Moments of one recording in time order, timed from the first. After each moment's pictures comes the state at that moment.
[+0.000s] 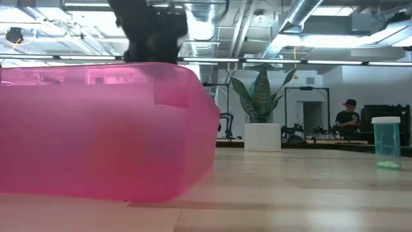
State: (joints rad) left arm -0.16 1.61 1.15 -0.67 -0.55 -0.61; right arm 0.40 0.99 1.37 -1.12 0.11 0.57
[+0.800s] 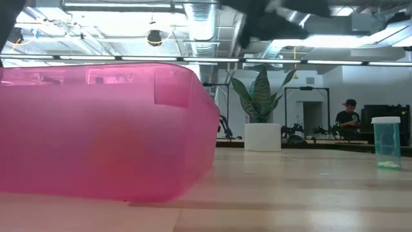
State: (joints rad) left arm -0.21 2.00 1.50 0.14 -0.31 -0.19; right arm 0.40 0.99 1.37 -1.12 0.10 0.58
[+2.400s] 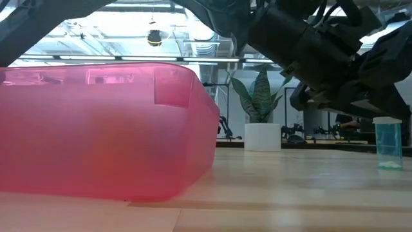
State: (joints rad) left arm -0.21 2.52 2.04 -0.08 -0.21 -0.14; right arm 0.40 0.99 1.37 -1.12 0.10 0.57
